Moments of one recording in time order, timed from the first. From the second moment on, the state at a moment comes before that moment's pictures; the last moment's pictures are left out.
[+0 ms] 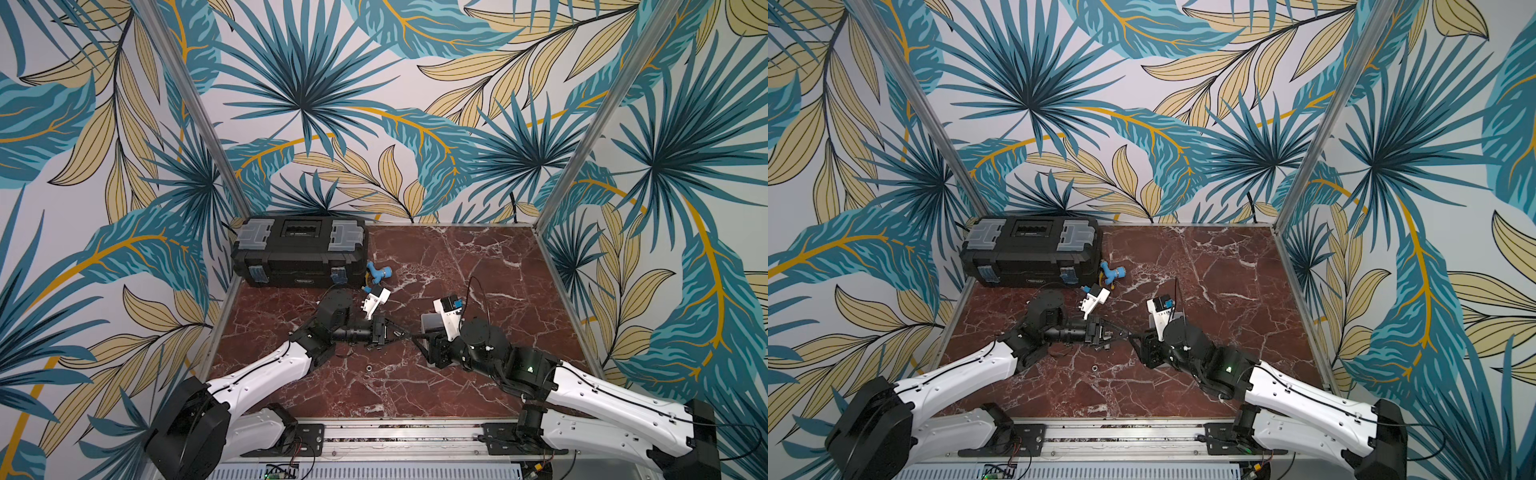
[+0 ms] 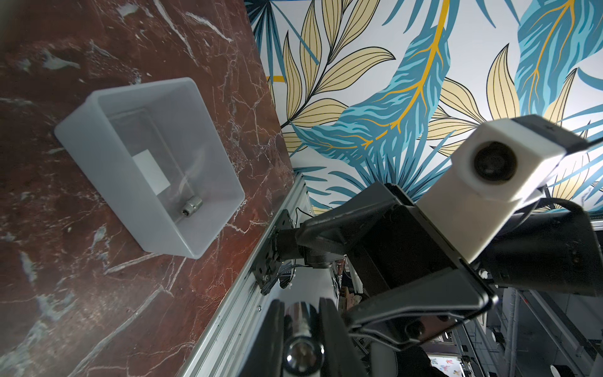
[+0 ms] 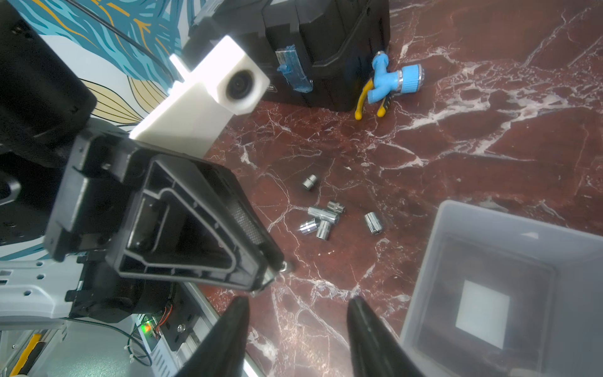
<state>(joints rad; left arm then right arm) -0.62 1.19 0.59 0.28 0.86 -1.03 1.01 0.94 0.73 -0.32 0.16 0.62</state>
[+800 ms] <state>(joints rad) -0.71 1.23 0.59 0.06 0.51 -0.88 0.97 1.09 0.84 -0.63 0.51 0.75</state>
